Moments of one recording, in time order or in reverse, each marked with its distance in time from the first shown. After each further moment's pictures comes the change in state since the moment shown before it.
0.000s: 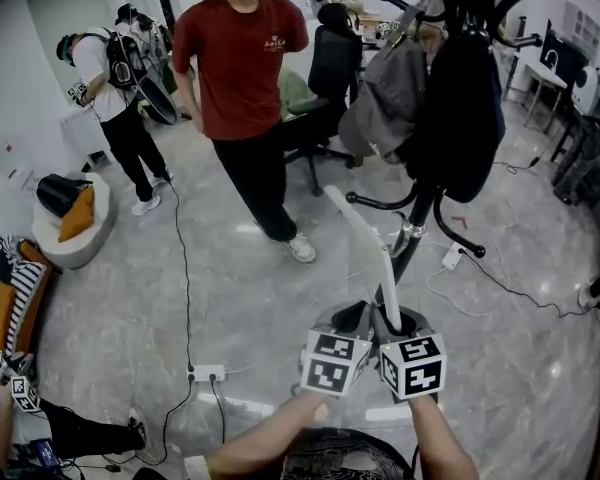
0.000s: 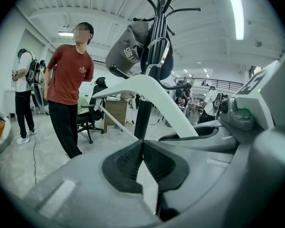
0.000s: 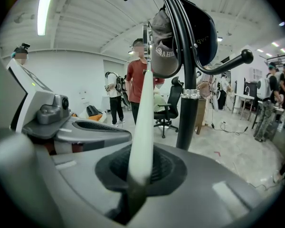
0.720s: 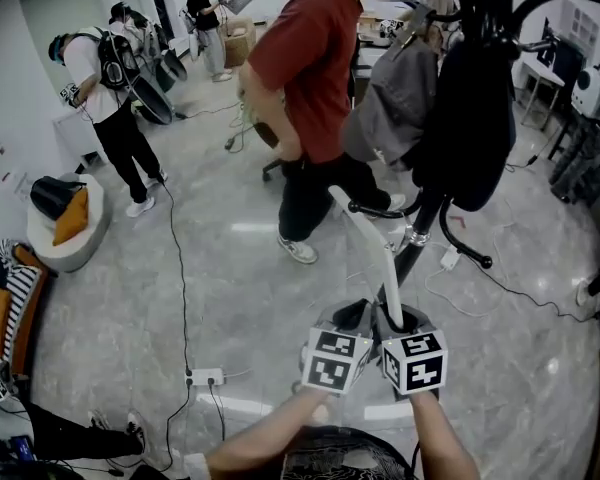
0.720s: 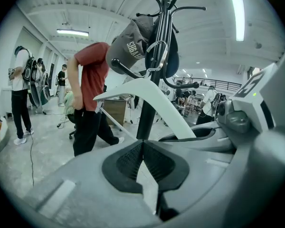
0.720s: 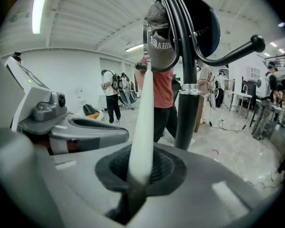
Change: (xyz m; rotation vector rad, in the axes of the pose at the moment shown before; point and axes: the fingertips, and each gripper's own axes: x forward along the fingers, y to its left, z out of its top) left arm 0.027 0.019 0.002 0.000 0.011 -0.029; right arm 0.033 -0.018 0.001 0.016 0.023 -0.029
